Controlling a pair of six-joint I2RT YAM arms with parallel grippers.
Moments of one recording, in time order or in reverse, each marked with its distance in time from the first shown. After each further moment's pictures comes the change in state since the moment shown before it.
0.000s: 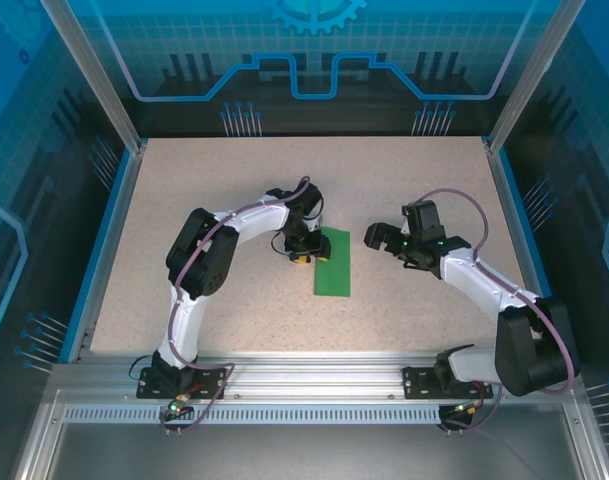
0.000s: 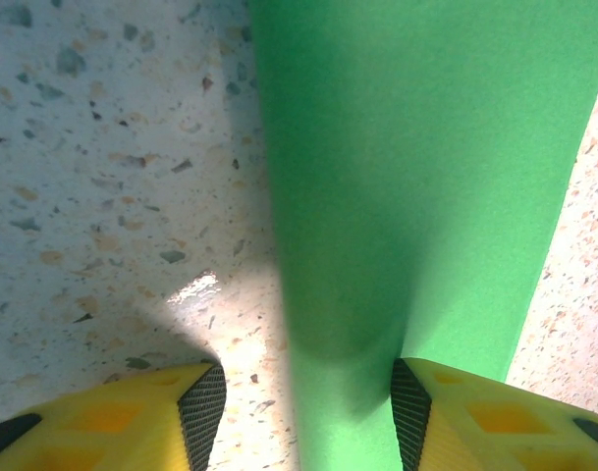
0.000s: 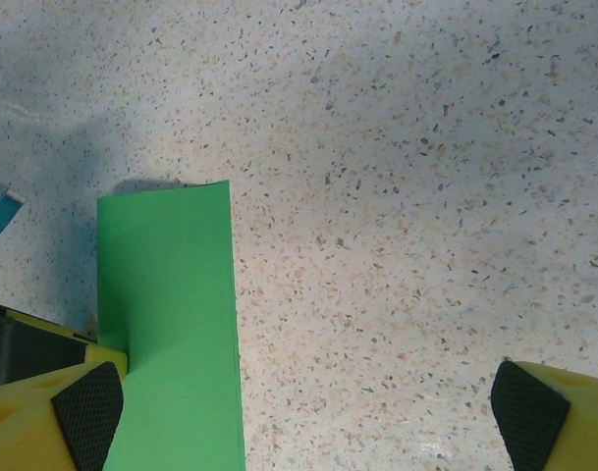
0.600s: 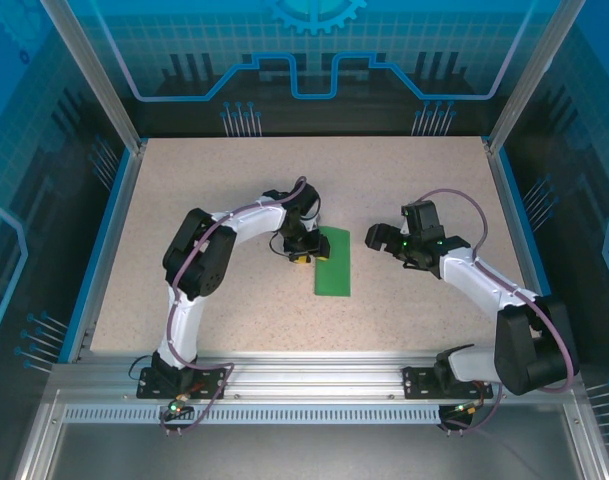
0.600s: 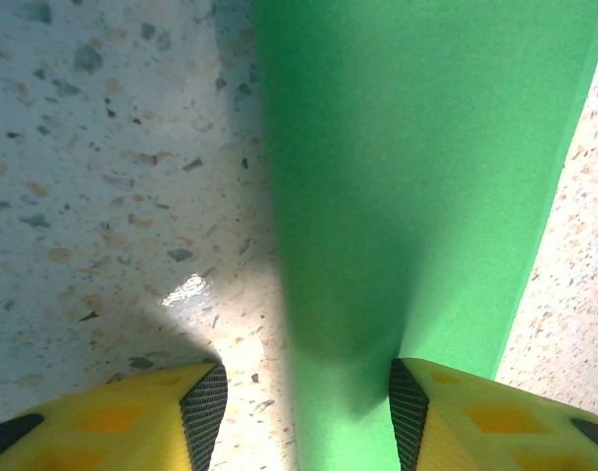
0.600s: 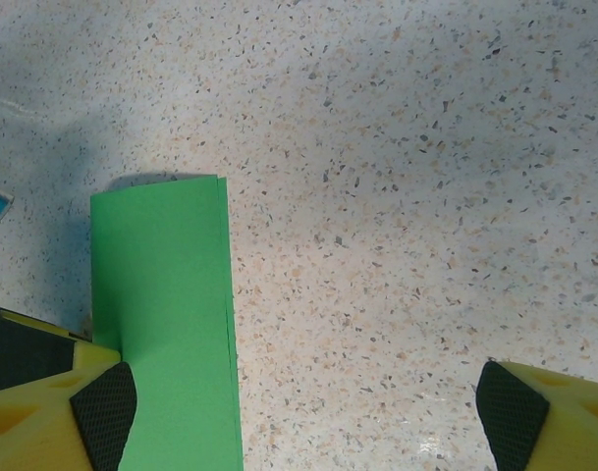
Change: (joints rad) left arm 0.011 -0.020 -0.037 0.044 0.023 -0.022; right arm 0.002 0.008 0.000 0.000 0.001 -0.001
